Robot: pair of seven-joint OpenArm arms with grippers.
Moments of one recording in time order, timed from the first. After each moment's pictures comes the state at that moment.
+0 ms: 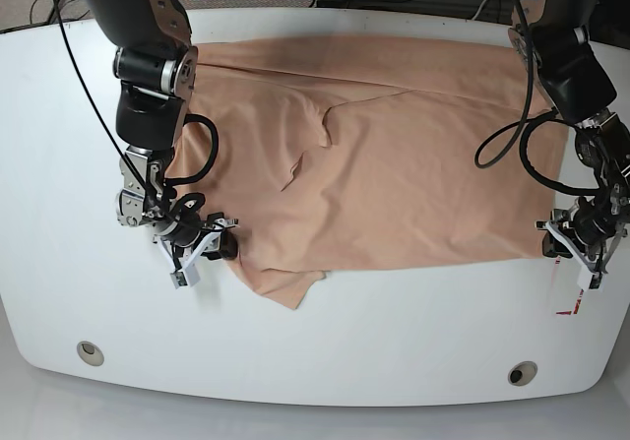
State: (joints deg) left arm -23.6 -19.3 -29.0 70.2 -13.4 -38.1 57.9; right arm 30.3 8.0 18.2 37.3 0.9 39.7 -25.4
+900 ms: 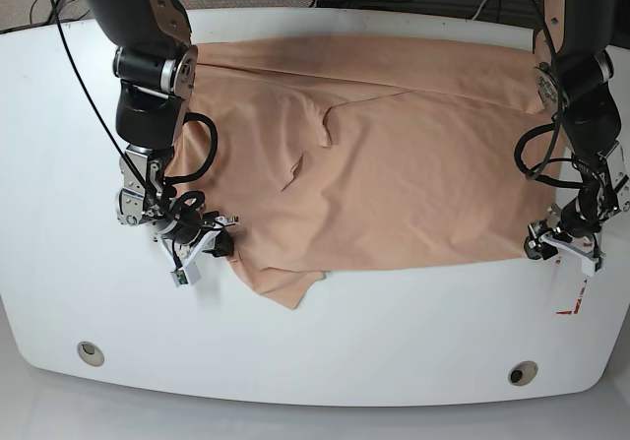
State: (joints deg) left arm -34.0 -23.2 -28.6 31.1 -13.6 -27.7 34.6; right arm 30.1 8.0 18.2 37.3 0.8 39.7 -25.7
